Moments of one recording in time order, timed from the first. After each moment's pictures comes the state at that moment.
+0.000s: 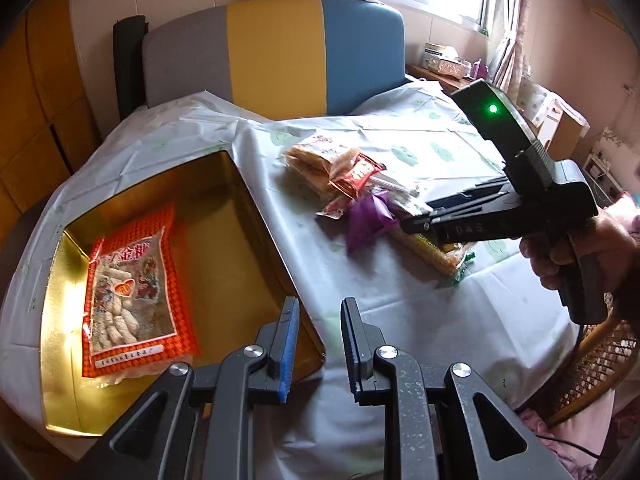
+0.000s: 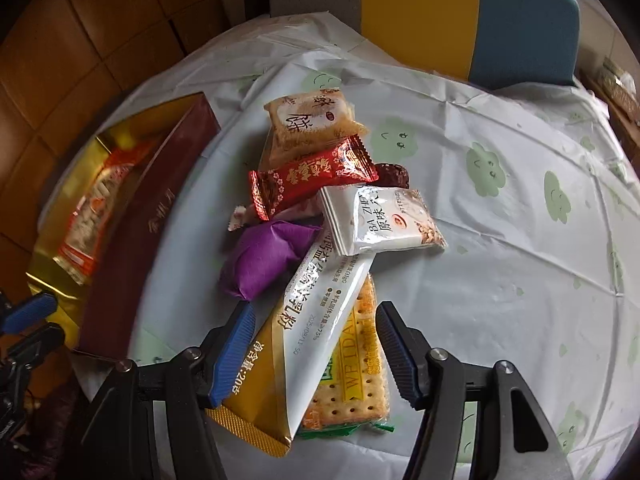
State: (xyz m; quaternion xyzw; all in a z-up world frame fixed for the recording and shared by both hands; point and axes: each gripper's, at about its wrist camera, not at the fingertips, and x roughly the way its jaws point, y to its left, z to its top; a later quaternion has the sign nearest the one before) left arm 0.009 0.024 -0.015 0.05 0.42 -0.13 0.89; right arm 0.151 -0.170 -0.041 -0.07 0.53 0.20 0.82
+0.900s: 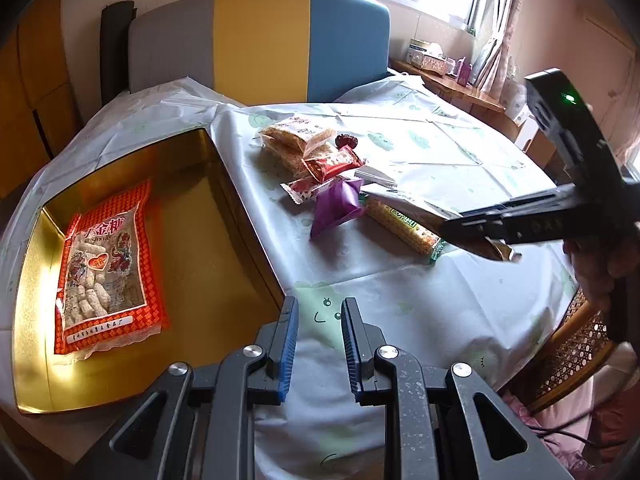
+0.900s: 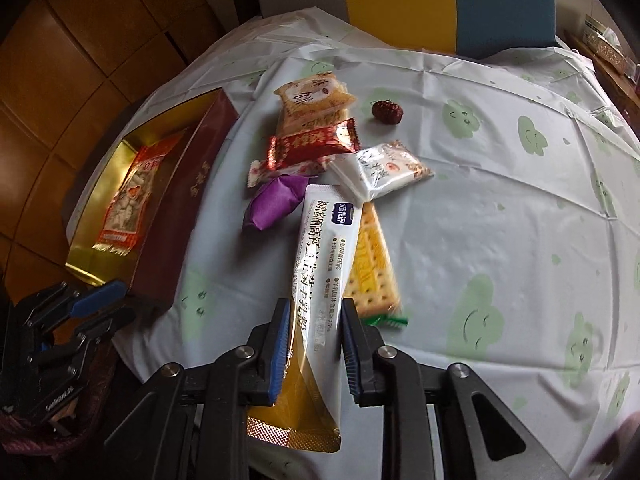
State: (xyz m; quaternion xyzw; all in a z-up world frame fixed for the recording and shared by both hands) left arm -0.006 0.025 -0.027 0.02 0.44 -0.17 0.88; right arm 0.093 -0.206 -0.018 0.00 0.56 0.21 0.80
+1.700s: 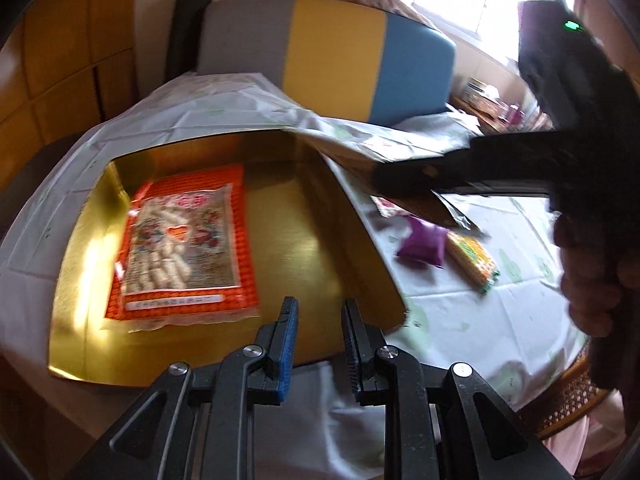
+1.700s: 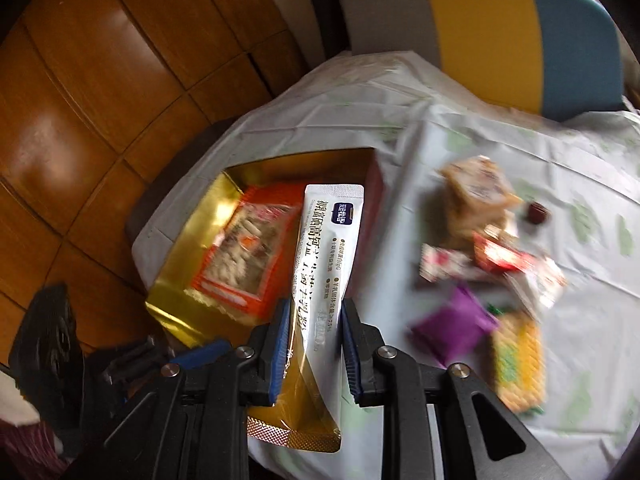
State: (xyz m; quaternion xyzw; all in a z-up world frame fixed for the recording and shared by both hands) left arm -0.009 0.103 -0.020 -0.05 0.42 -0.08 0.90; right arm 0.110 -0.070 0.029 0.02 0.49 0.33 0.81
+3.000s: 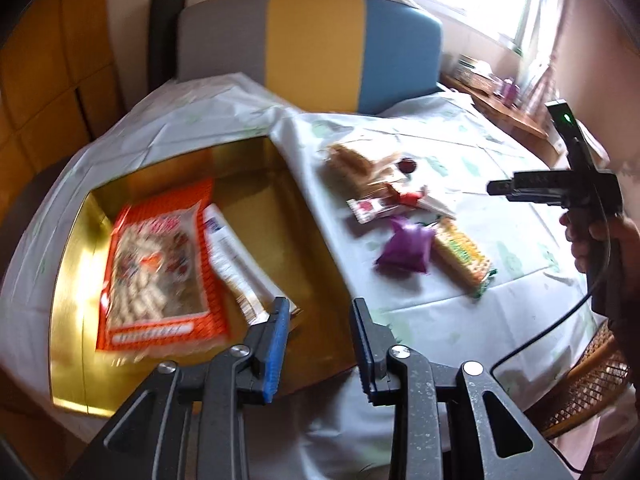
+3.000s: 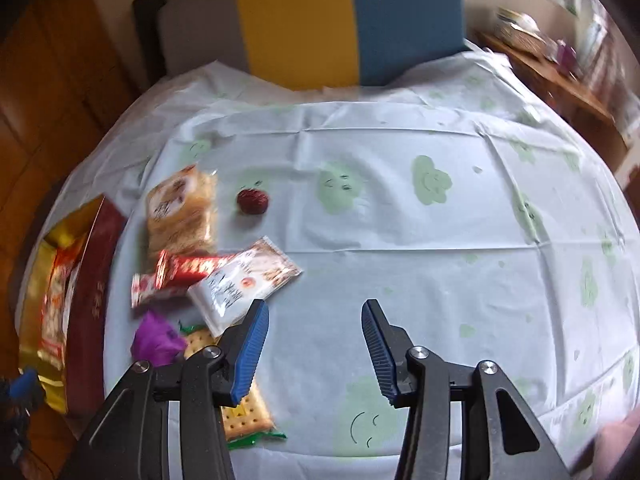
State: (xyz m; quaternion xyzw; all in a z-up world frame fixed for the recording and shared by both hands) left arm 0.019 0.051 -0.008 0.01 0.44 -0.10 0.89; right arm 0.171 -0.264 -0.013 0.05 0.51 0.06 0.85
